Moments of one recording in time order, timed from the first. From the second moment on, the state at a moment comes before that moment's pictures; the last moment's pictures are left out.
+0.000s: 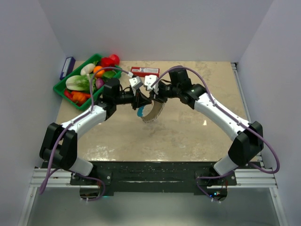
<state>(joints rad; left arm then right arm) -0.41 1.49 0.95 0.25 0.84 0.01 0.62 1.57 1.43 -0.42 -0.51 -0.70</state>
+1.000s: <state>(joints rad) -0.41 1.50 0.95 0.24 0.81 0.01 0.66 1.57 1.36 -0.35 -0.42 -0.70</state>
